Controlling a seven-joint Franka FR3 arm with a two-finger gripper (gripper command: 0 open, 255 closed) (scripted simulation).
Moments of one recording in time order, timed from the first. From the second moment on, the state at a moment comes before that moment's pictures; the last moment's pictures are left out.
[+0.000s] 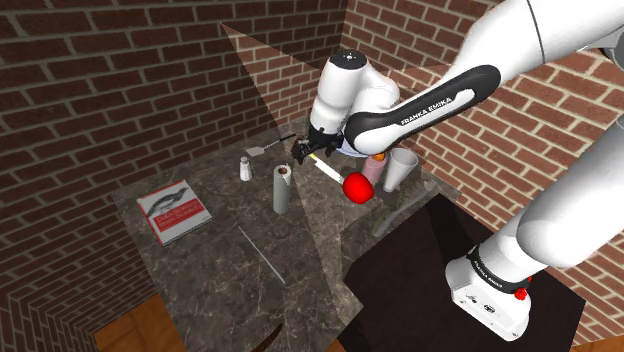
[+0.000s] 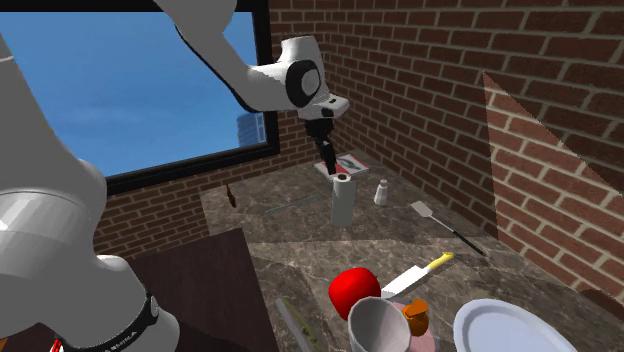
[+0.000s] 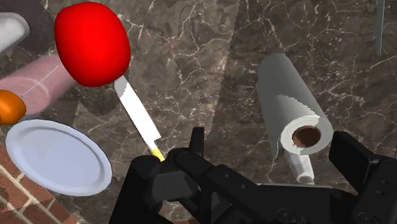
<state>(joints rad) -0.04 0.08 0.45 -2.29 -0.34 2.51 0.90</state>
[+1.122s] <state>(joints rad) 0.12 0.54 0.33 -1.99 -0.63 2.61 1.21</state>
